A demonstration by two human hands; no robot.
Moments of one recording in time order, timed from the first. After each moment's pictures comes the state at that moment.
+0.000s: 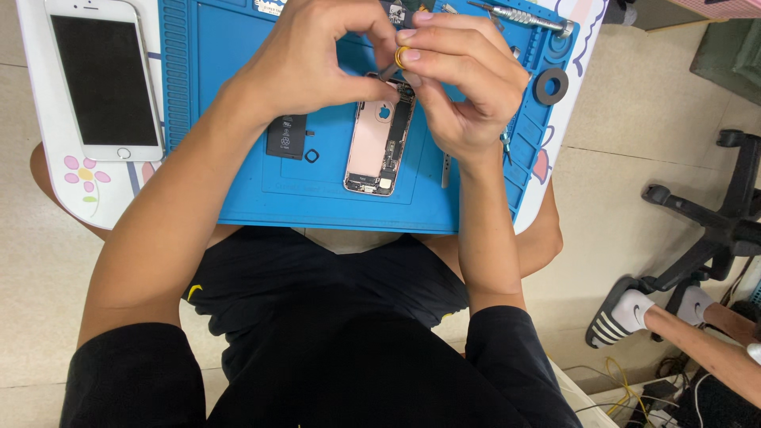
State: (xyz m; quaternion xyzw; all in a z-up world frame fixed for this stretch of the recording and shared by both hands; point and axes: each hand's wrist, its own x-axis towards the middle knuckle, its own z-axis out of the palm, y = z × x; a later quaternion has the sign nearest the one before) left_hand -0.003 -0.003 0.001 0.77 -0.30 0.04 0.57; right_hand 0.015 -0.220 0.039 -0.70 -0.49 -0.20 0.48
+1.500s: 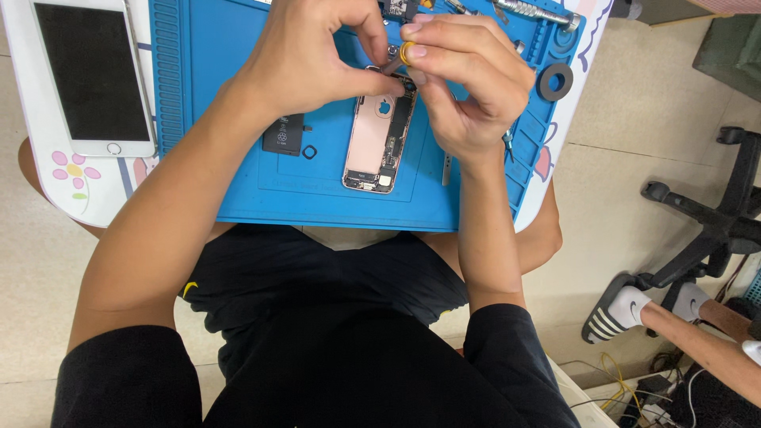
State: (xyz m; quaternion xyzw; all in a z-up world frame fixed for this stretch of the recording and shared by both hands) left_hand -0.008 -0.008 -0.010 0.77 -0.26 0.07 0.58; right_hand 0.015 -0.221 0.032 -0.69 -0.49 -0.21 0.49
